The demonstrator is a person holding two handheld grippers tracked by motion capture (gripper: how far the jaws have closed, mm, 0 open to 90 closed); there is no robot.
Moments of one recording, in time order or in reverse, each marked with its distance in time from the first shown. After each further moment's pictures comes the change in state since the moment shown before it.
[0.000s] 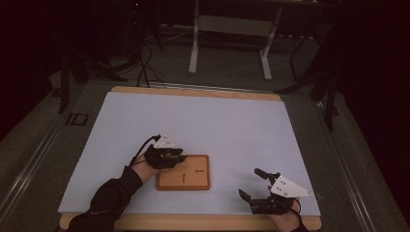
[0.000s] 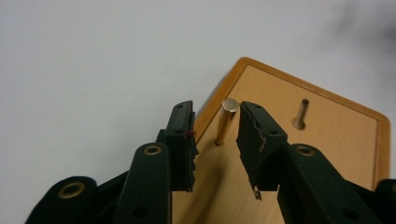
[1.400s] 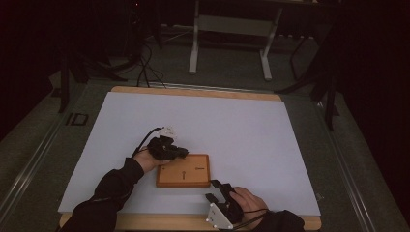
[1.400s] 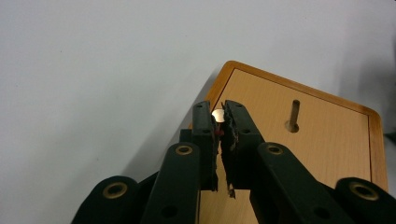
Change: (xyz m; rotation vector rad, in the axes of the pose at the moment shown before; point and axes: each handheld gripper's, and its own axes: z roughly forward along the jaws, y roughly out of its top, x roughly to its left) left arm 0.026 0.015 0.011 0.075 -0.172 -0.067; right arm 0.098 -0.005 0.089 0.281 -0.133 -0.972
